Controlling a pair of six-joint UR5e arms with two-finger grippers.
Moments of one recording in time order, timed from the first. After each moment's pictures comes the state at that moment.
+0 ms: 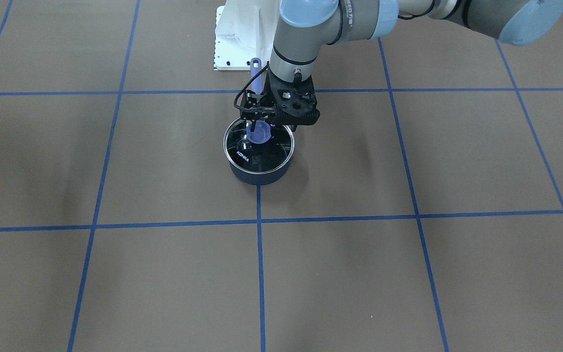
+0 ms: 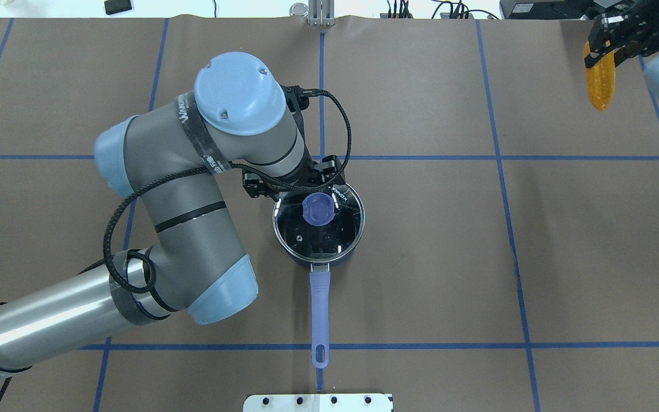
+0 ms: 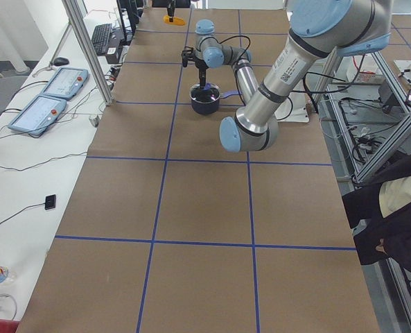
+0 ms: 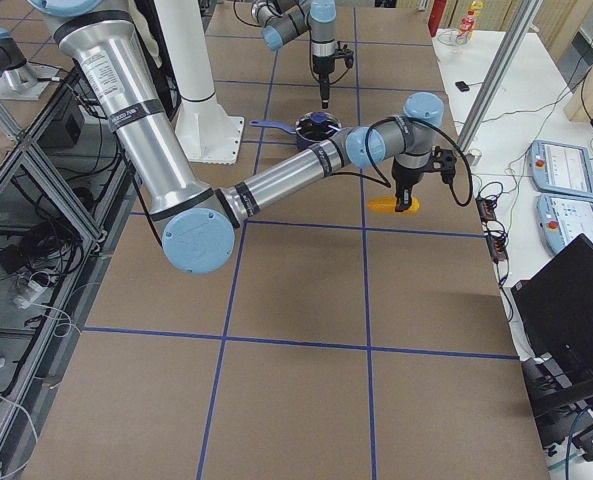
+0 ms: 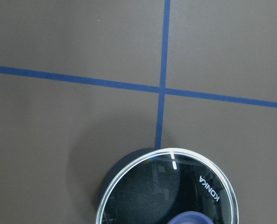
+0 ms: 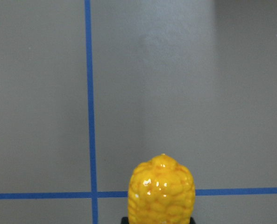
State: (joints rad) left arm -0.56 -2.40 -1.71 -1.49 -1.92 -1.31; right arm 1.28 -1.11 1.63 -1.66 2.32 0.55
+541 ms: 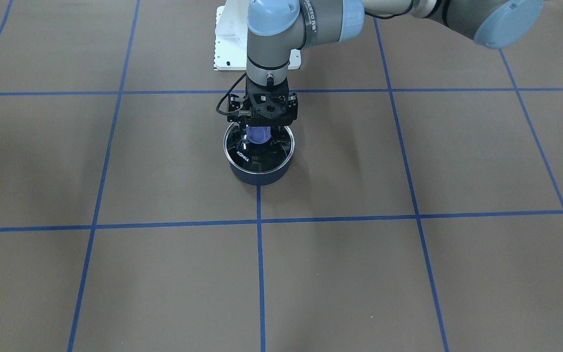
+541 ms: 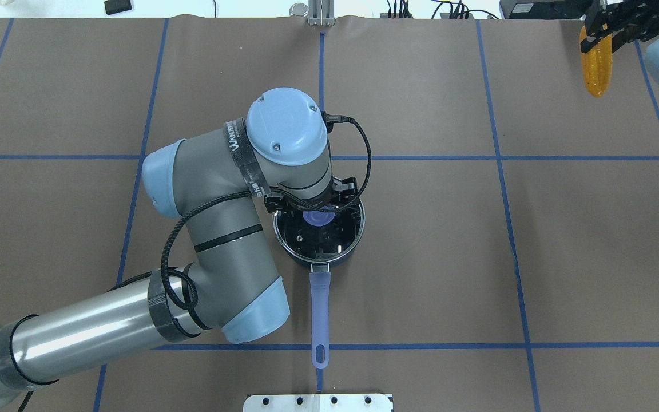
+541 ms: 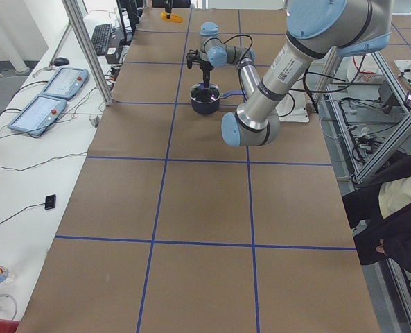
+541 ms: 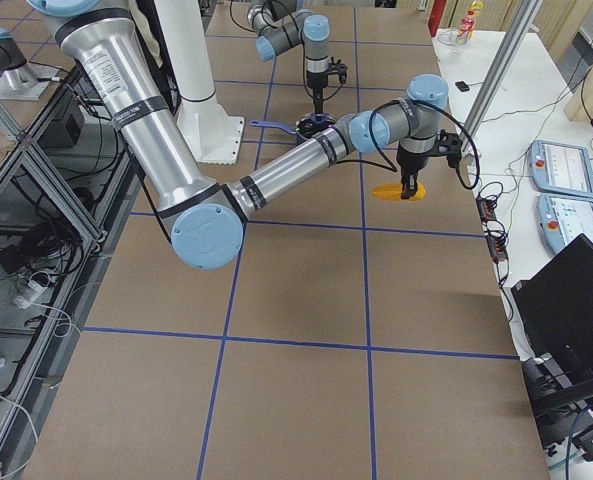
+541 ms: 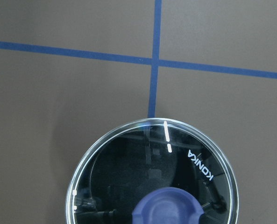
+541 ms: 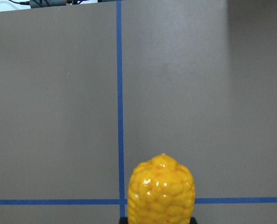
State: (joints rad) left arm -0.50 -2.46 -1.62 -1.47 -1.87 -1.31; right arm 1.29 -1.08 1.64 -1.68 2.33 0.56
